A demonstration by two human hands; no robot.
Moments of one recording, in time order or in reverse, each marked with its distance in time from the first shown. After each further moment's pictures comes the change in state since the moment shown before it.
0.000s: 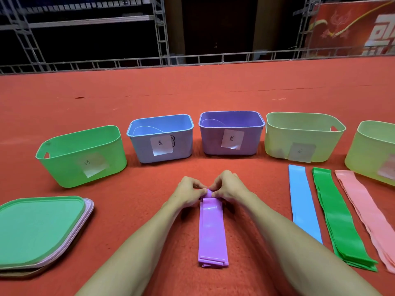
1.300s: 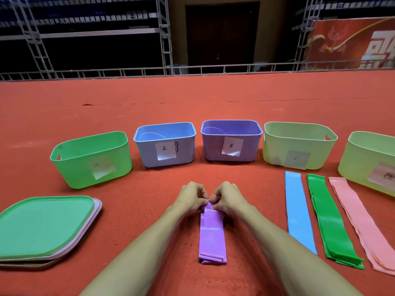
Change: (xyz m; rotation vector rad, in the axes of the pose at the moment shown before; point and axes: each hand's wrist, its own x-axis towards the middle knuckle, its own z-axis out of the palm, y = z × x) left_hand -0.032 0.024 -0.006 0.163 -0.006 0.039; right_hand -0.030 -0.002 0.011 -0.039 0.033 -0.076
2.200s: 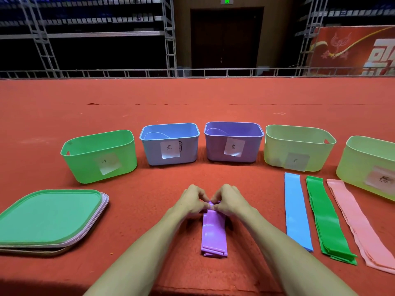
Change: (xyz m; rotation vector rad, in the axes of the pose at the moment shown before) left_hand -0.024 -0.007 0.003 -0.126 -0.032 -0.079; right_hand -0.026 -0.015 -0.003 -0.076 -0.006 -0.043
